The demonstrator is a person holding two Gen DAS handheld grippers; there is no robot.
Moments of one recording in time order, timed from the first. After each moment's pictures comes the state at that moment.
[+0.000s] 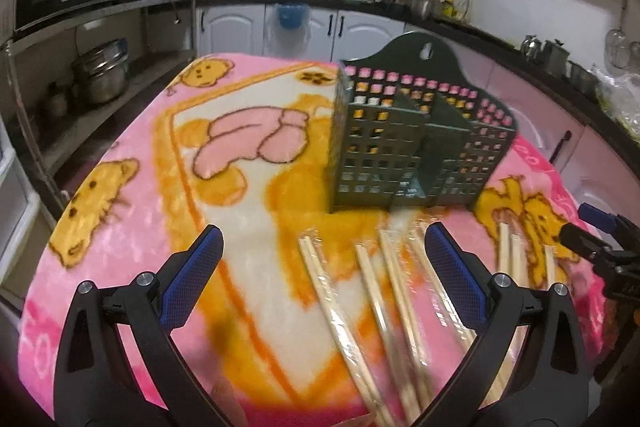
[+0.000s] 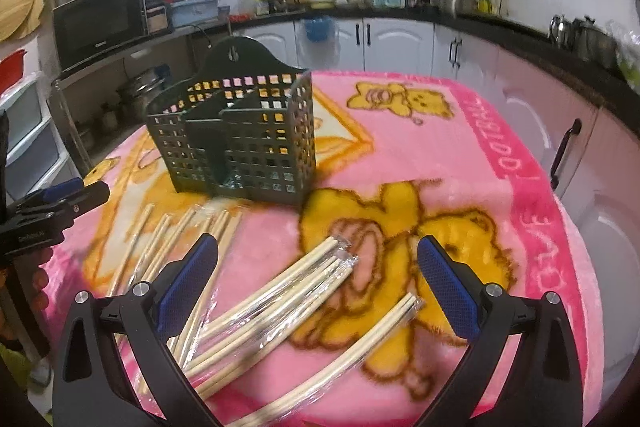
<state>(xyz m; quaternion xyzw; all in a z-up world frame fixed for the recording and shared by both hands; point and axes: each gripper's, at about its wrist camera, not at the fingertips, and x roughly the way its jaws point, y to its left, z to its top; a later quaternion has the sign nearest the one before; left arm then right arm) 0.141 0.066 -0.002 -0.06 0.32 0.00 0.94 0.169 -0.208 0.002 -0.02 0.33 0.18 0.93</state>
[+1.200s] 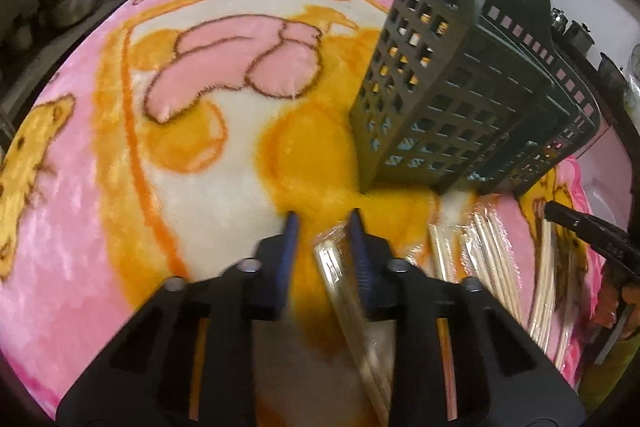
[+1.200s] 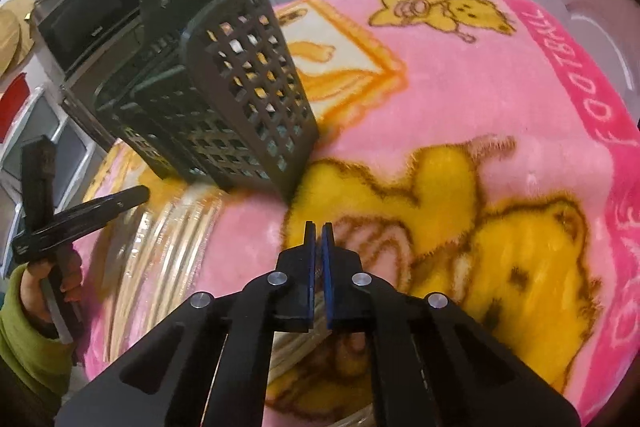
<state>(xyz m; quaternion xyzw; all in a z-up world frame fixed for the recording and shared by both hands) 0.222 0.098 -0.053 -0.12 0.46 -0.04 0.88 0.260 -0.212 -0.036 0.04 0.45 0.26 0.85</state>
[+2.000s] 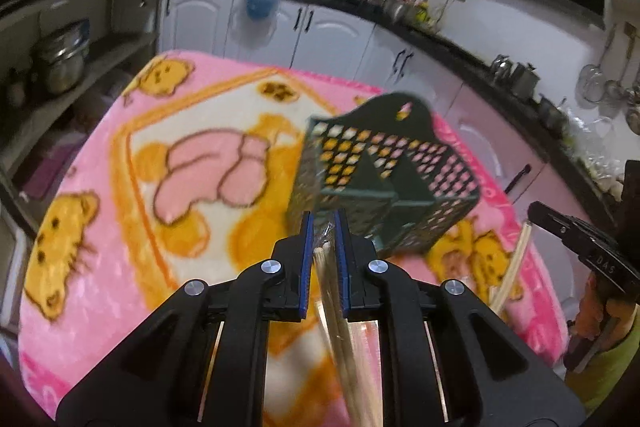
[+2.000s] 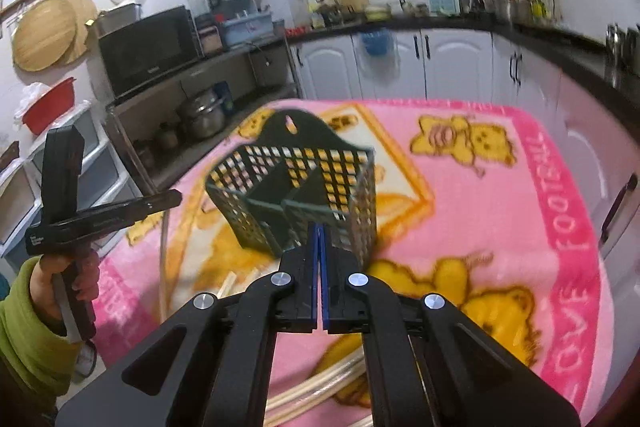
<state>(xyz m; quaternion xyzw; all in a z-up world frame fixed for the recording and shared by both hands) 0.184 0.077 0.058 -0.11 0.33 -0.09 0.93 0.197 -0.197 0.081 0.01 0.30 0.29 0.91</state>
